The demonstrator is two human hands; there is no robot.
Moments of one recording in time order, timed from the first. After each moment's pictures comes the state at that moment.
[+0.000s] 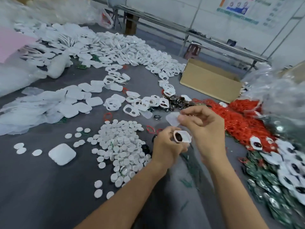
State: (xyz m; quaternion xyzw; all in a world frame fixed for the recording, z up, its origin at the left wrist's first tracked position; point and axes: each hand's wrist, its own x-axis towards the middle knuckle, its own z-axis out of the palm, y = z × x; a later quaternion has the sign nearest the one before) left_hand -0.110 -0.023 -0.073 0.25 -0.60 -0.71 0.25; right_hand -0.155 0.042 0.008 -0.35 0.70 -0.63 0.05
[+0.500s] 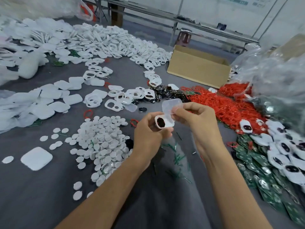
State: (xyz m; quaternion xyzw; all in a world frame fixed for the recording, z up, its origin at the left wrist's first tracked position) left_hand -0.109 -0.022 -0.066 0.24 -0.55 -0.74 0.30; right_hand -0.187 0.064 -0.002 -0.23 0.70 -0.66 0.13
